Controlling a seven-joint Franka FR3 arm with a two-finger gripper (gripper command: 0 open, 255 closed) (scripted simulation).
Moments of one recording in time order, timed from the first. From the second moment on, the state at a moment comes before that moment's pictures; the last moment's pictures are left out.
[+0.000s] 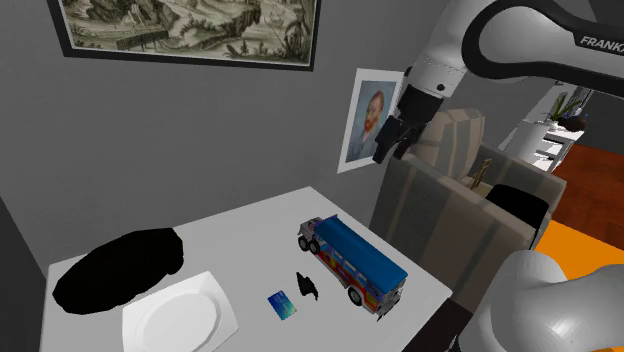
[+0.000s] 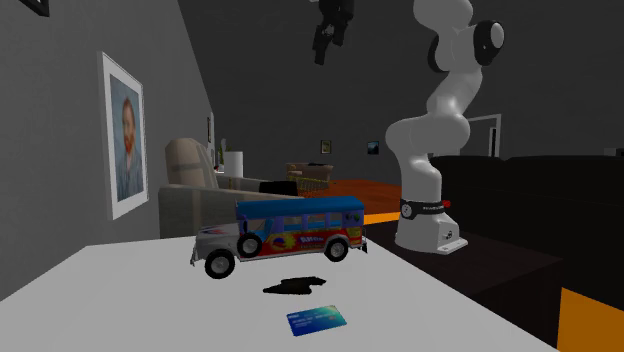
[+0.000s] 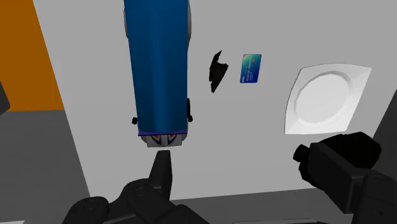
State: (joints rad) arm 0.02 -0.80 -0.01 -2.26 0.08 1.66 0.09
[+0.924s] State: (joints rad) arm 0.03 -0.64 0.08 -2.50 0.11 2.00 0.17
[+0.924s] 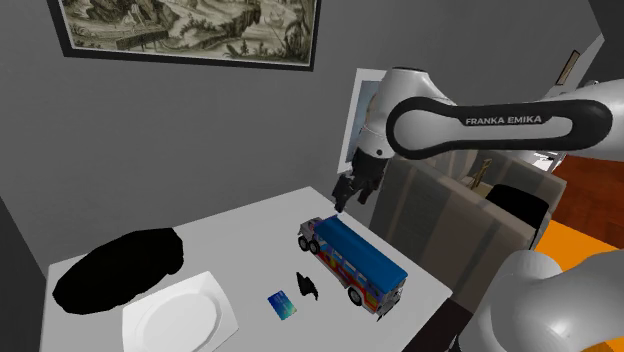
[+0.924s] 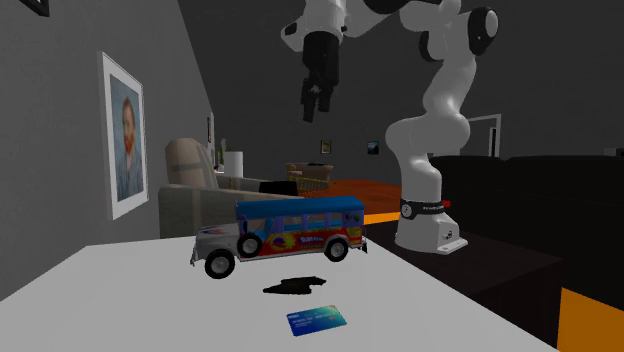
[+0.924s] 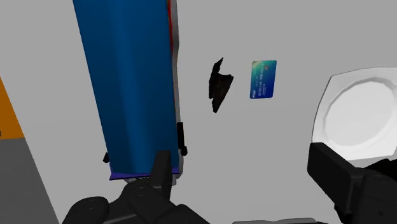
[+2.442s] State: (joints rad) arm 0.03 0.16 0.17 -2.51 0.04 2.65 0.38
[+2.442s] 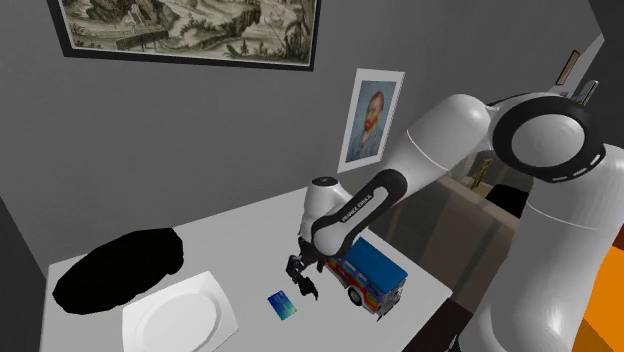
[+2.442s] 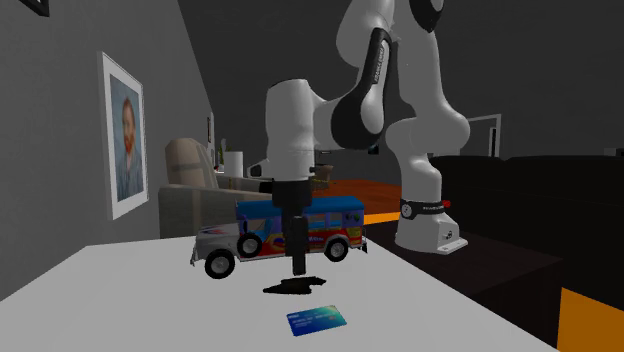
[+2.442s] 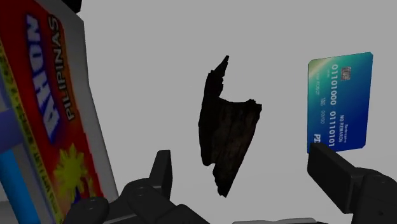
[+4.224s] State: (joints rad) arm 0.03 0.16 0.18 -2.50 0.03 2.65 0.39
